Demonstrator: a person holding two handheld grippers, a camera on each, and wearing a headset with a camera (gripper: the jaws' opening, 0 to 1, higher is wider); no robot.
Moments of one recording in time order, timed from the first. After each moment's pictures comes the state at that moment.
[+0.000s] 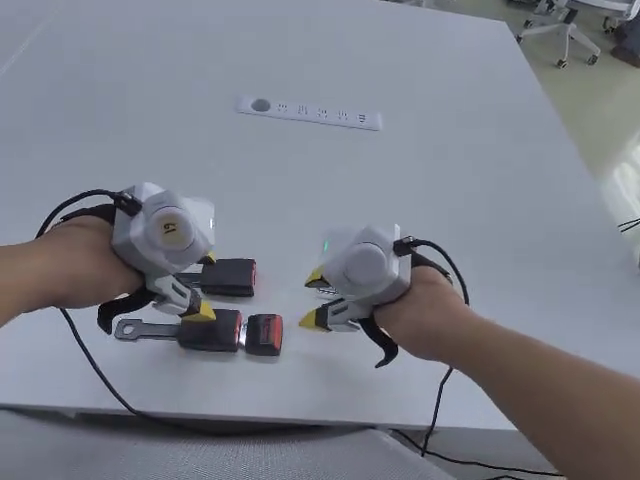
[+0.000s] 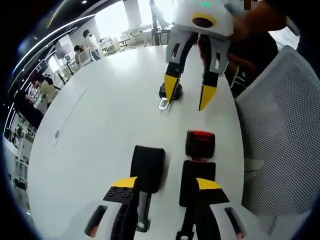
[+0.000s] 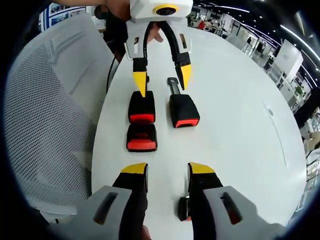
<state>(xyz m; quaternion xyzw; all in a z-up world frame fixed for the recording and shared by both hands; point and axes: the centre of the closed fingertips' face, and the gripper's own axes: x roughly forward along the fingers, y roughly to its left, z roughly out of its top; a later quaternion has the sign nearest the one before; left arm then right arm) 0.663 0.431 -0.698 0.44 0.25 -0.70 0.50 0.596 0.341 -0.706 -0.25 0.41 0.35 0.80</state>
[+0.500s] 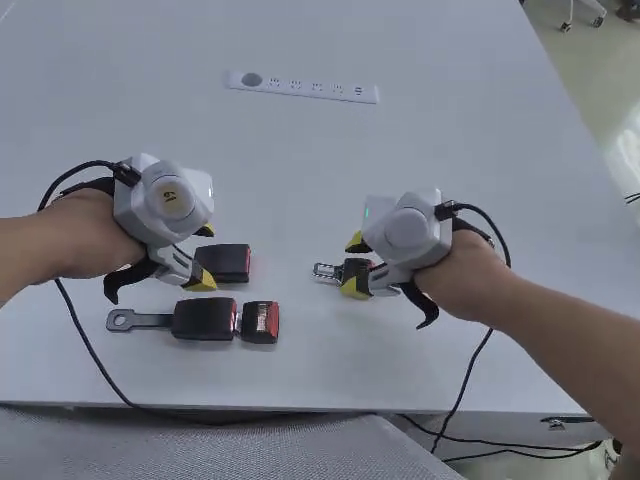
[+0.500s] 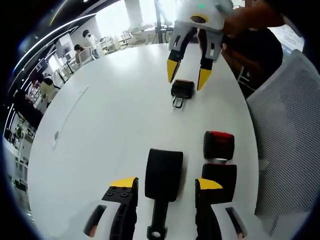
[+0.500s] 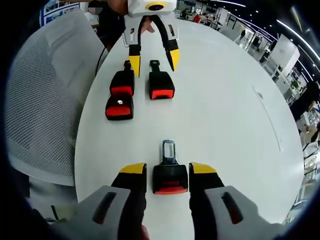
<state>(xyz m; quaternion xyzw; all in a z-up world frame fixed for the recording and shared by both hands) 0.680 0.410 -0.709 0.45 0.25 -0.70 0.49 0.593 0.274 -0.714 -0.26 0.43 0.33 0.80</state>
